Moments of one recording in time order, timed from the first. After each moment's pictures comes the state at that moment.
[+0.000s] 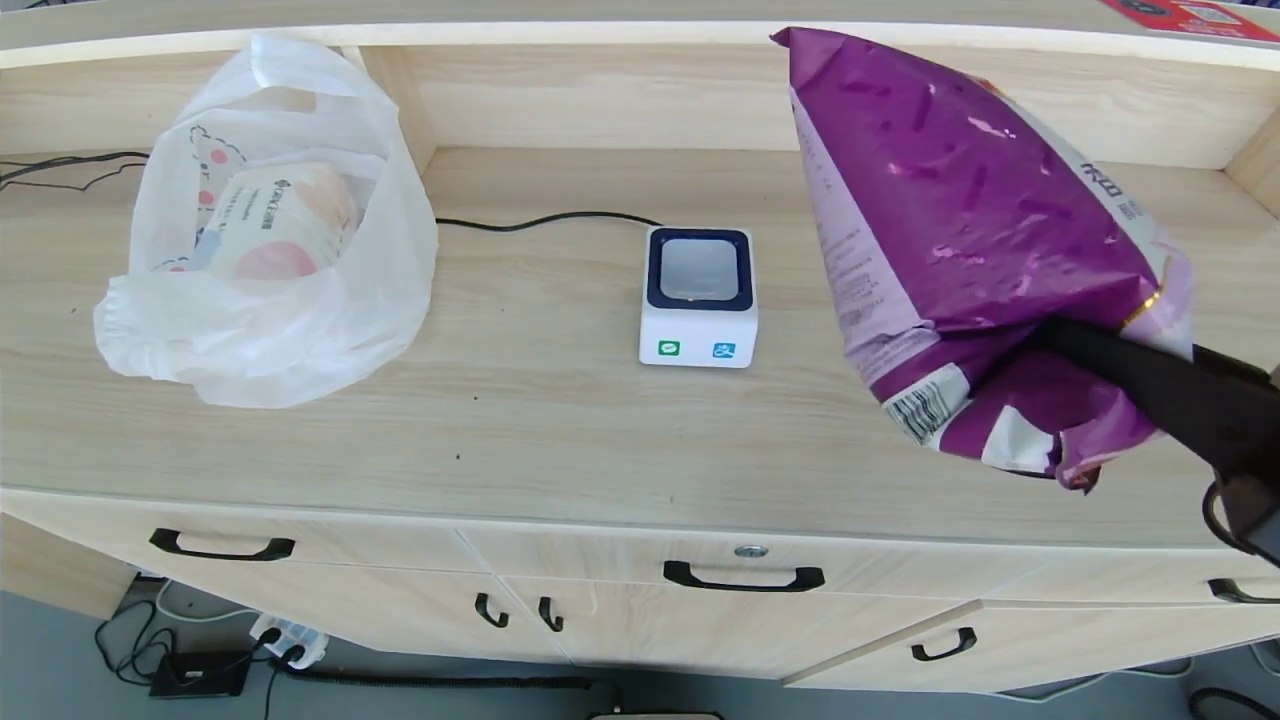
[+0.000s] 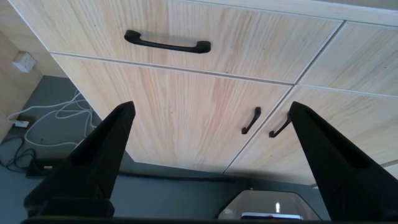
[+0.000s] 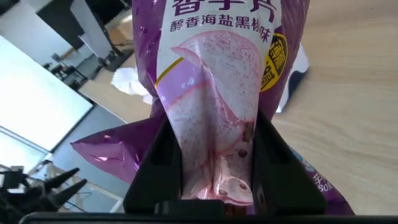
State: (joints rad) left arm 0.00 0.00 0.00 0.00 0.00 -0.01; right arm 0.63 1.12 -0.49 -0.84 0.08 0.14
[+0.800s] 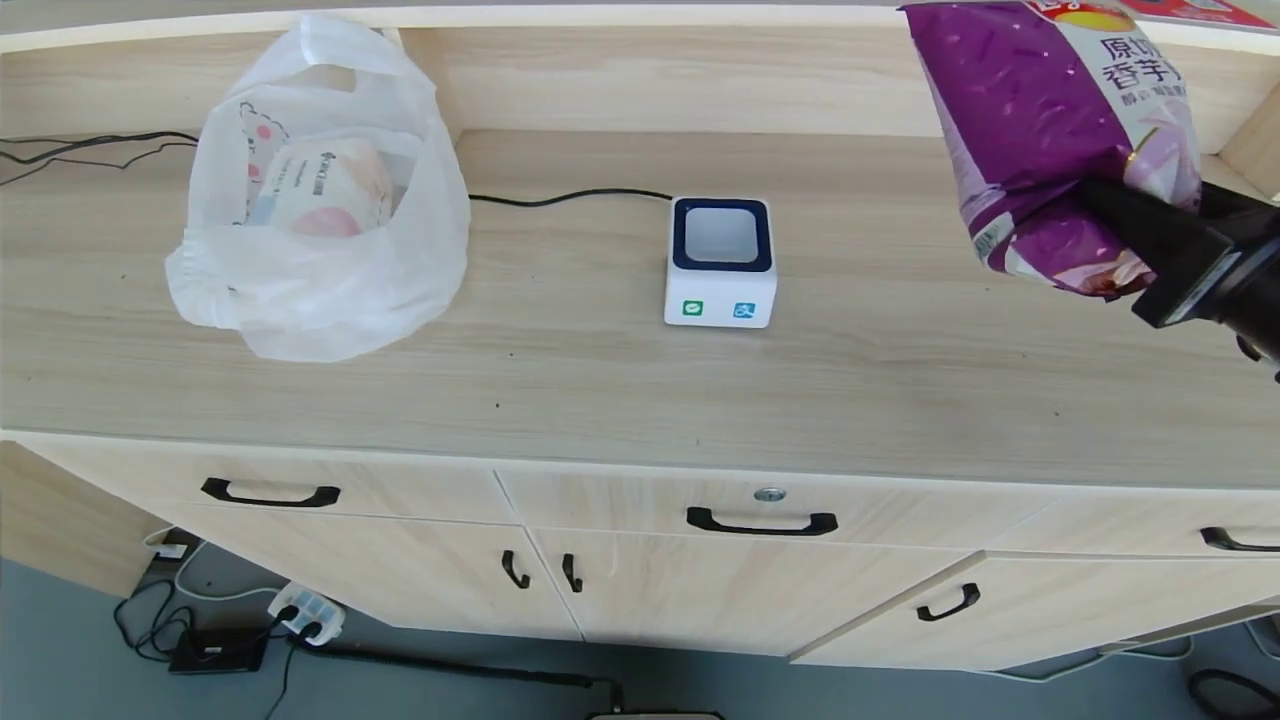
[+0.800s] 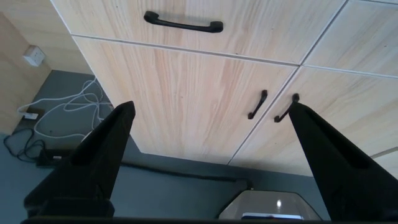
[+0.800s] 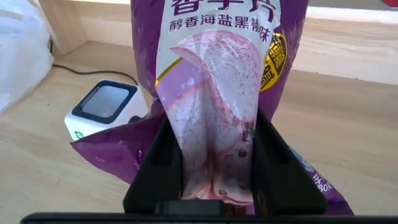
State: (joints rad) left arm 0.00 0.00 0.00 0.00 0.00 -0.01; right arm 0.27 1.32 -0.69 -0.94 0.01 -0.17
